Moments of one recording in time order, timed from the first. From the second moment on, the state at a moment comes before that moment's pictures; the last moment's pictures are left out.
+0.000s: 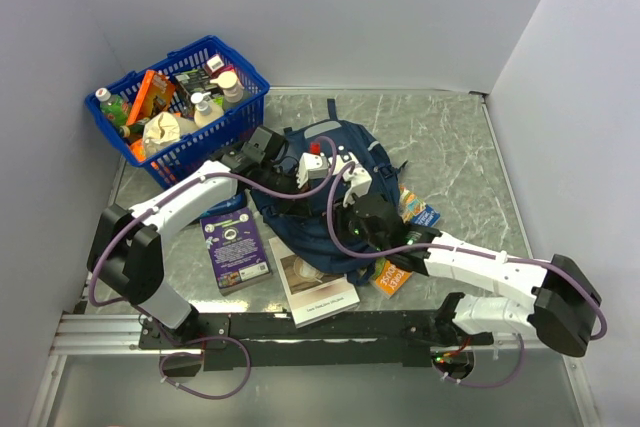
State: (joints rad) left arm -0.59 1.57 1.23 -0.65 0.76 0.48; right arm 0.94 1.14 0.66 0.03 0.19 0.44
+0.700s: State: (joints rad) left arm -0.59 1.57 1.24 -0.67 0.75 0.49; right arm 1.01 1.18 0.70 -0.02 0.33 0.49
